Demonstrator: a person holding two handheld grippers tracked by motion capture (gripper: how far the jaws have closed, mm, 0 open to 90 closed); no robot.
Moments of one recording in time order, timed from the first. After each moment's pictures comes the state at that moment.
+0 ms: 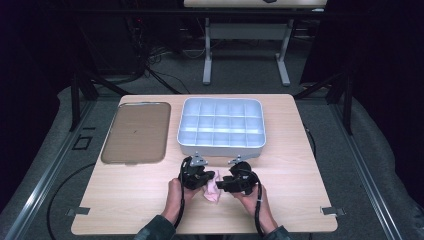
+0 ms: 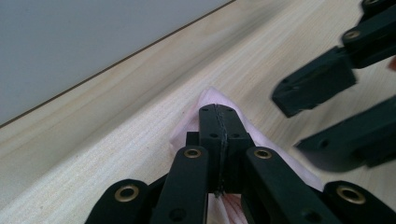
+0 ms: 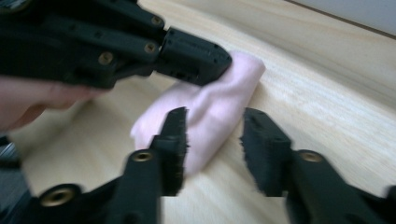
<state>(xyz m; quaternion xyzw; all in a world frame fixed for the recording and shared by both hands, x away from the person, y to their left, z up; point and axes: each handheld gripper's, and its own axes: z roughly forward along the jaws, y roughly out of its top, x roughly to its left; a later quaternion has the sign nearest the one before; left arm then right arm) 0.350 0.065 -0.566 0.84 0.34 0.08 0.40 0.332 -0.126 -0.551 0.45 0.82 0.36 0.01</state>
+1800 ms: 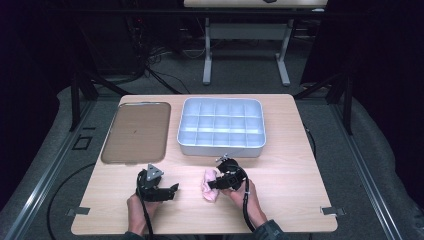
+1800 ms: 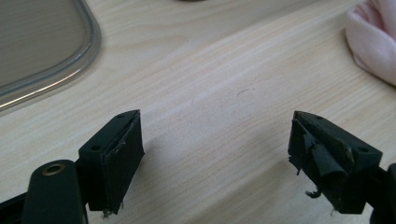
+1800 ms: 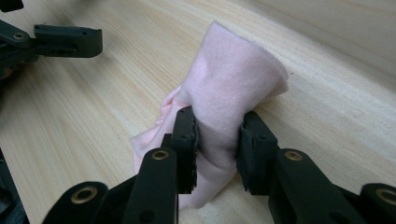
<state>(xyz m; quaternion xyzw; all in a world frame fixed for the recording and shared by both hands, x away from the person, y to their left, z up) 0.315 0.180 -0.586 0.80 0.45 0.19 0.35 0.354 -0.099 -0.563 0.43 0.85 0.31 -0.04</state>
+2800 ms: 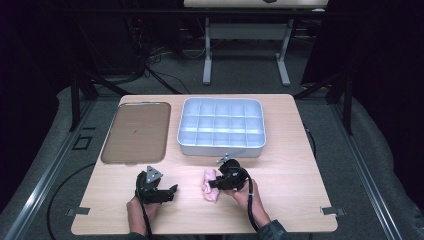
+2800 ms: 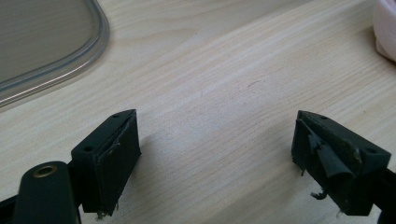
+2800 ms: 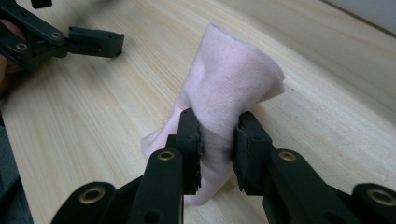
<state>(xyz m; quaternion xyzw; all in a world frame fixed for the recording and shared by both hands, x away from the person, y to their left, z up) 0.312 0.183 -0.591 0.80 0.45 0.20 0.35 0.348 -0.106 -0.555 0.38 0.86 0.35 -0.02</state>
